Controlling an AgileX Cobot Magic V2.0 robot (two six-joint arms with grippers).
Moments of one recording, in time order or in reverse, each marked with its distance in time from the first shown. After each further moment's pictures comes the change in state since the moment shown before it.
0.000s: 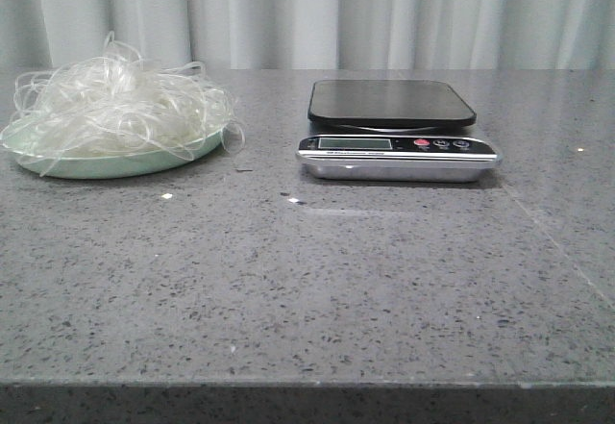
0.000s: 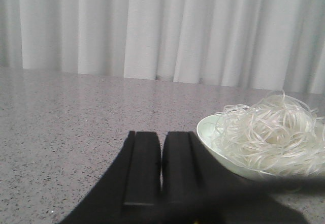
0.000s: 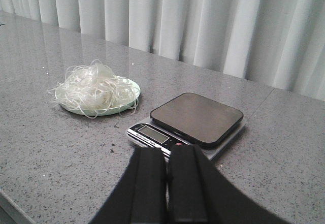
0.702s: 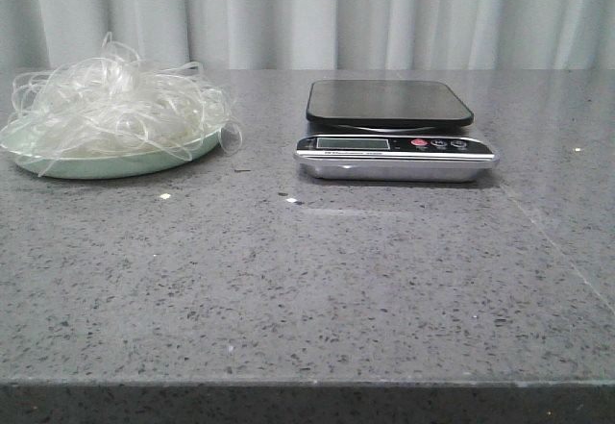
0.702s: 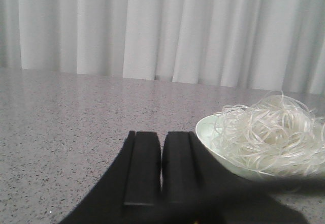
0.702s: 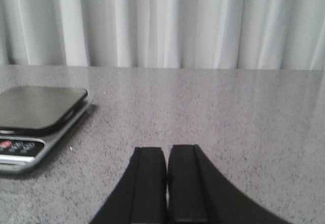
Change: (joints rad) left arm 0.000 0.000 0.000 0.000 0.000 0.000; right arm -0.609 -0.002 0.380 0.080 -0.431 0.000
